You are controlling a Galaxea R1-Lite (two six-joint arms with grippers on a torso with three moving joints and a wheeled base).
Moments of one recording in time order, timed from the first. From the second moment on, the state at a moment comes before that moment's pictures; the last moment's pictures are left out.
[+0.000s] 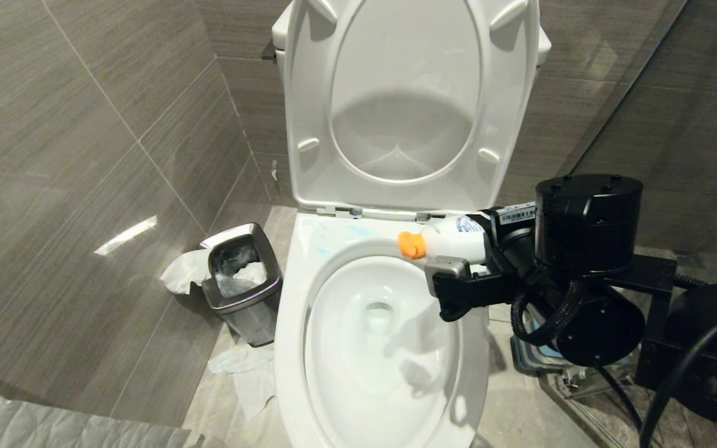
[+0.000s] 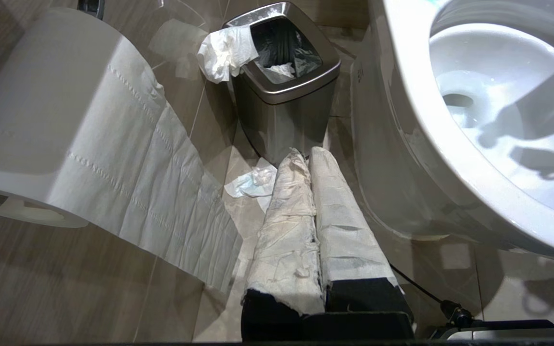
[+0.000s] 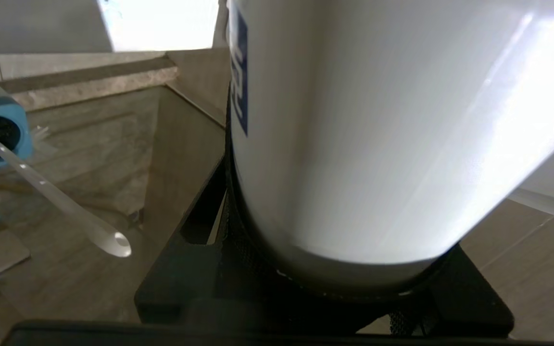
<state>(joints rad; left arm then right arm) -0.01 0.00 0.00 0.01 0.00 0.00 0.76 1.71 -0.96 -0.55 -0.82 -1.64</state>
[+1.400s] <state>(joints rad) -0.01 0.00 0.00 0.01 0.00 0.00 0.77 1.75 -0.98 -0.57 -0.91 -1.72</state>
